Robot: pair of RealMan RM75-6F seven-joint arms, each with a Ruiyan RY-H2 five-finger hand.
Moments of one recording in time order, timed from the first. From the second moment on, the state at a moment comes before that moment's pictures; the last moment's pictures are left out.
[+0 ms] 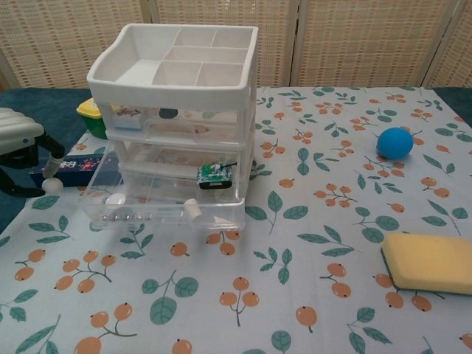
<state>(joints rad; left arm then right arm) -0.63 -1.36 0.06 -1.22 1.54 1.06 0.07 0.00 -1.02 0.07 -1.61 -1.60 1.64 0.23</state>
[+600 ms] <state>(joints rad) -0.56 -1.32 -0.01 -1.31 1.41 1.11 0.12 0.00 -1.02 0.07 -1.61 -1.59 1.63 0.24</state>
